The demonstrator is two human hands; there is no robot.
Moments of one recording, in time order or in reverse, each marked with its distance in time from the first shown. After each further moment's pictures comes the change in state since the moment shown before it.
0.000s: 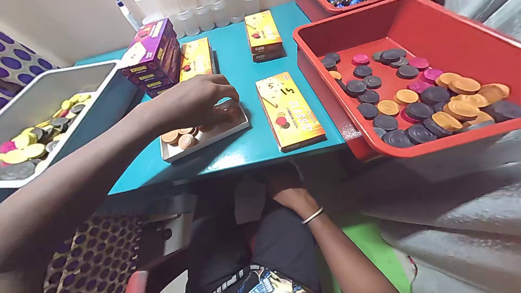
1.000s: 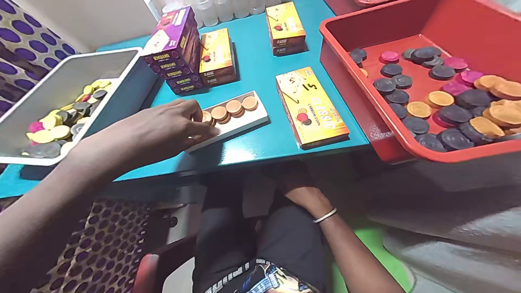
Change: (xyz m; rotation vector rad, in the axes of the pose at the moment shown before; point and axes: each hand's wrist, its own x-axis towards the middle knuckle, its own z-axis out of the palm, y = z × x) left_hand -0.112 0.016 -0.004 0.132 -0.109 -0.108; right_hand 0.009 0.010 0.011 -0.059 0.072 -0.036
